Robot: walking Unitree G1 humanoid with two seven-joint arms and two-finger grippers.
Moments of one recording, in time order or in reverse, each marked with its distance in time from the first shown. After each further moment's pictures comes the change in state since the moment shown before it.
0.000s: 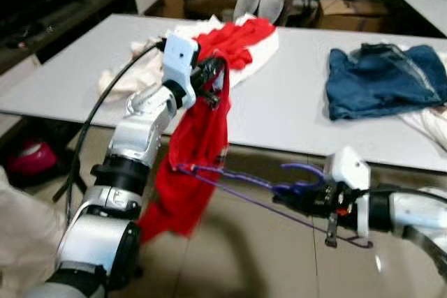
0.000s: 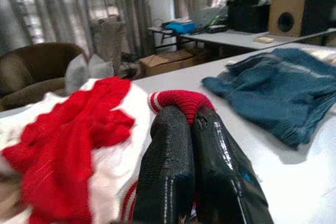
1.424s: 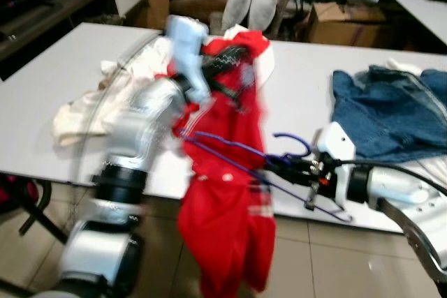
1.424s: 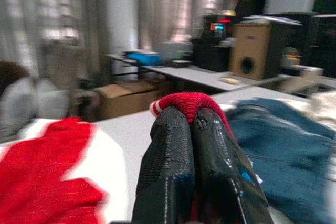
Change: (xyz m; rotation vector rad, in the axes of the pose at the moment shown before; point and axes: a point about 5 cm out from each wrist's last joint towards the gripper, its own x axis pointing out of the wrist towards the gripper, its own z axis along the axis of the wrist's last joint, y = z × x) left arm -0.014 -0.014 0.036 -0.105 -0.127 -0.112; right arm 0.022 -0.029 0.010 -0.035 -0.061 -0.131
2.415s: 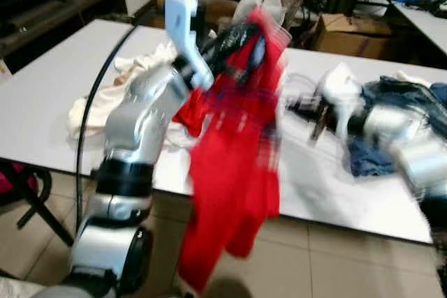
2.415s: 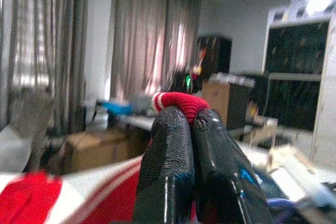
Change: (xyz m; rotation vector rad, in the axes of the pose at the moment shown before) left arm 0.013 -0.022 0.044 -0.069 -0.194 -0.146; right arm 0.013 -0.115 0.024 -0.166 0.128 -0.333
